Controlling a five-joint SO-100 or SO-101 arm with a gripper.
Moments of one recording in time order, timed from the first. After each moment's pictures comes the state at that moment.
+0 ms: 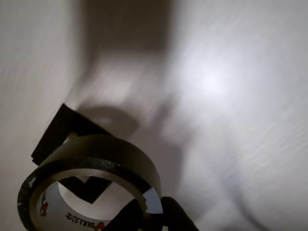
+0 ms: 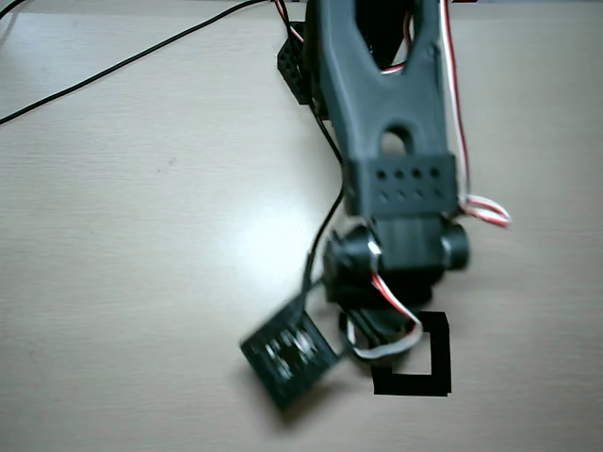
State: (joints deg) arm -8.8 92.4 89.6 74.6 -31.8
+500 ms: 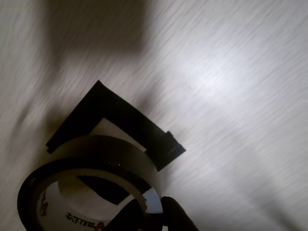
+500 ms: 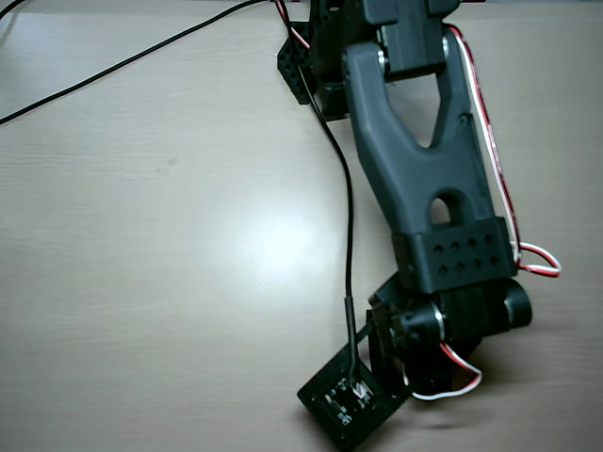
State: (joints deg) arm -15.6 76.2 74.0 75.8 -29.4
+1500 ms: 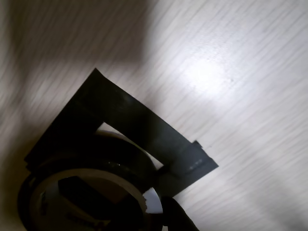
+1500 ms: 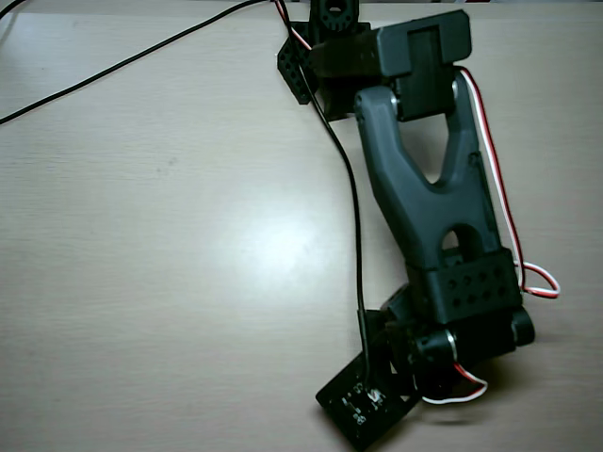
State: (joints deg) arm -18.4 65.4 68.6 72.9 -26.8
